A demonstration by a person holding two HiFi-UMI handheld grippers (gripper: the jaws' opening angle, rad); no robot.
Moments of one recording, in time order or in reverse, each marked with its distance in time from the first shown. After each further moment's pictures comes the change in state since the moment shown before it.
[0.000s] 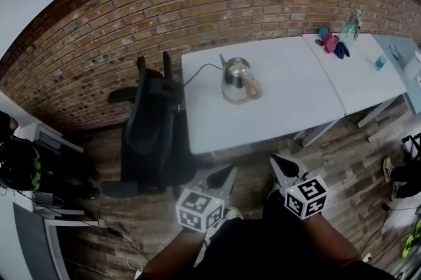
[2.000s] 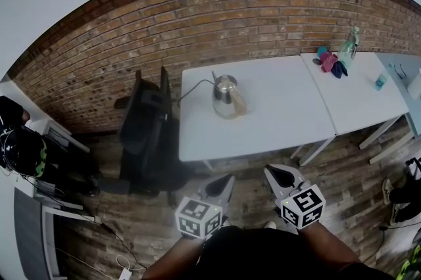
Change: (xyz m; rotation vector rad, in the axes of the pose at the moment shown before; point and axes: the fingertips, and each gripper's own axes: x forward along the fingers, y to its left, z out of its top) left arm 0.043 -0.085 0.018 0.027 -0.036 0.112; right arm -0.073 -0.044 0.032 -0.118 -0.062 0.148
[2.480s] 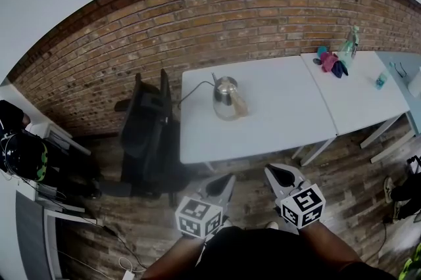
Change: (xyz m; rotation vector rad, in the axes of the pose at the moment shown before) left arm 0.004 0.006 0.008 0.019 -0.001 -0.011; right arm 0.009 -0.004 0.001 0.000 0.000 -0.015
